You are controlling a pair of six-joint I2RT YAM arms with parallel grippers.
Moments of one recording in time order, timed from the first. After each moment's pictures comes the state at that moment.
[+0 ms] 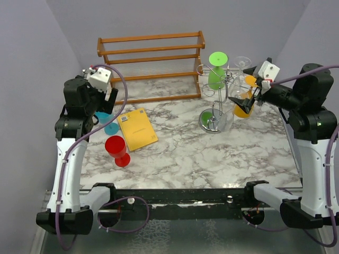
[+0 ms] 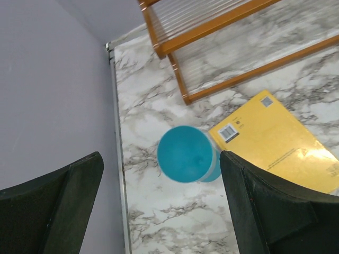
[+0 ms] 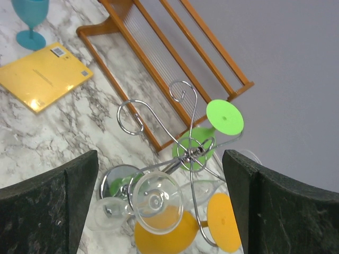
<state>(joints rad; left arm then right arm) -0.02 1.03 1.29 -0.64 0.04 0.36 0.09 1.09 1.67 -0.78 -0.79 -0.67</state>
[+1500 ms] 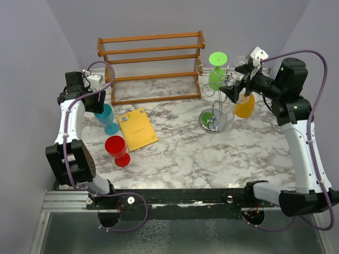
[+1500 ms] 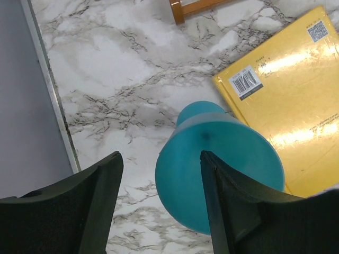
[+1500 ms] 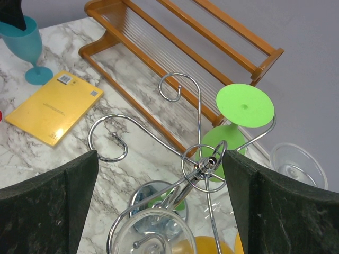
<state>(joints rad) 0.24 1.53 1.37 -0.74 0.21 0.37 0.10 1.20 1.49 -0.48 -0.71 -0.37</state>
